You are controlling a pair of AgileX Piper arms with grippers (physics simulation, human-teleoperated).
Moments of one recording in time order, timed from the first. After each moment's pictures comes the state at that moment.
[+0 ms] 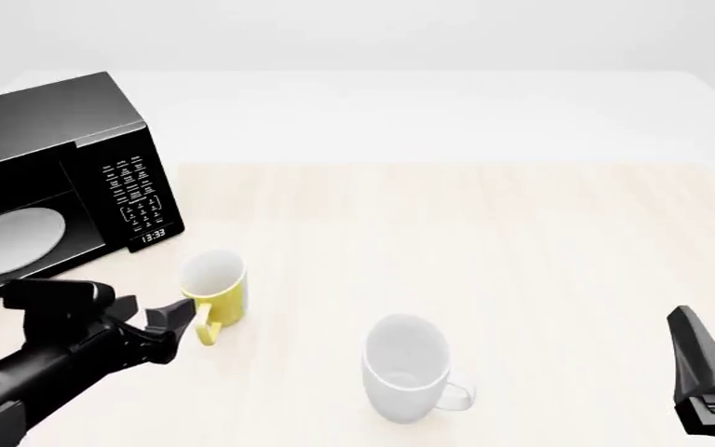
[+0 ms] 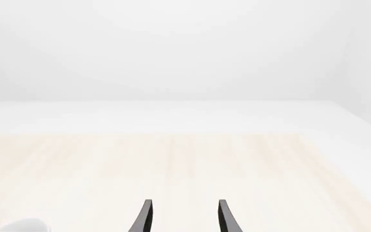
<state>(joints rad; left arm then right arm) -0.28 1.04 -0.19 -0.29 -0.19 0.00 0.00 0.00 0.00 0.00</state>
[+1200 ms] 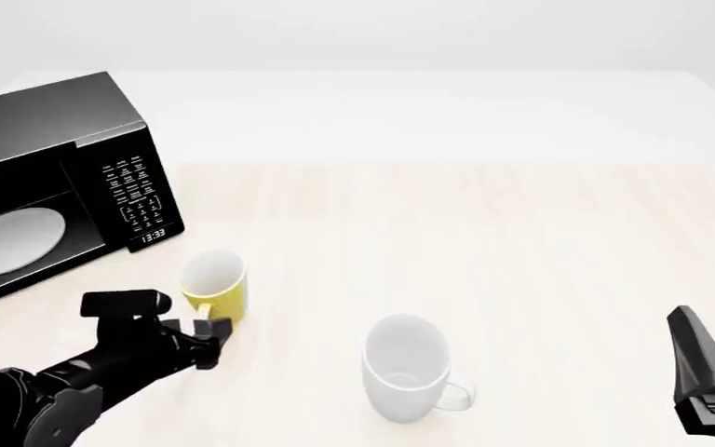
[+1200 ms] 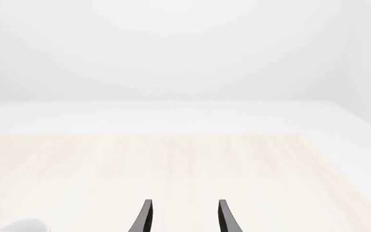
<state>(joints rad) -0.33 1.49 -0.22 -0.57 -0.30 0.00 0.00 0.00 0.00 0.00</state>
